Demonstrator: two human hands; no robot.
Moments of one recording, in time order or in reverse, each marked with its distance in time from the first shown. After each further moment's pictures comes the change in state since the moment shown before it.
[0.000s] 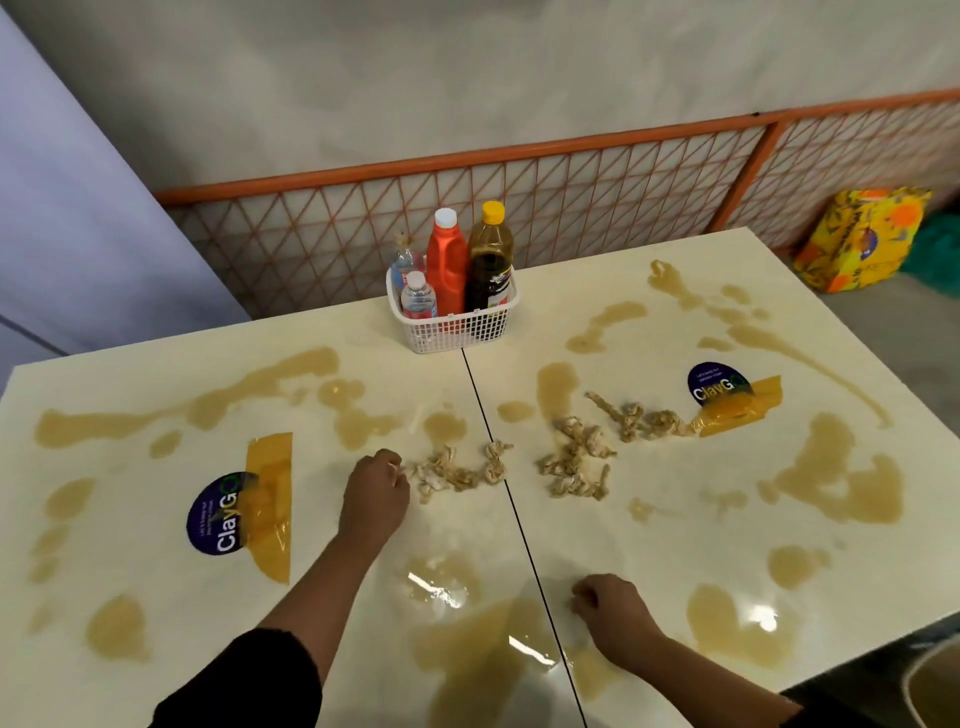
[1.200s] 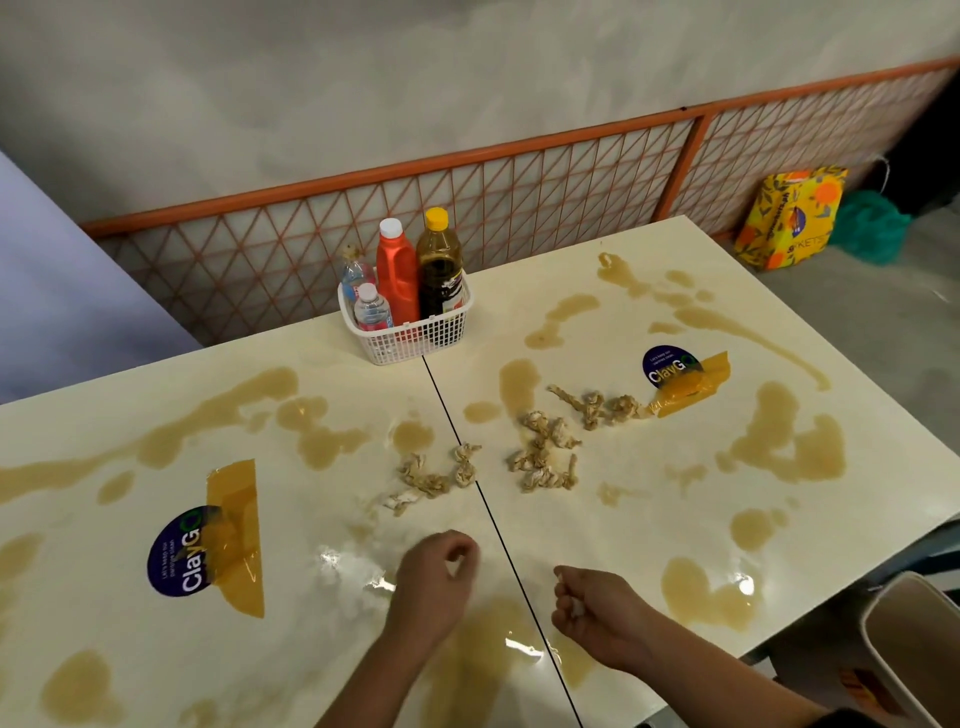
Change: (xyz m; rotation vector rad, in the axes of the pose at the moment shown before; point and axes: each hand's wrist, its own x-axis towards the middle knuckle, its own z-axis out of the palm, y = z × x) left_hand -0.116 0.056 0.035 -0.241 -0.225 0.257; right_hand -0.039 -0.033 -0.029 1.632 -0.108 0.568
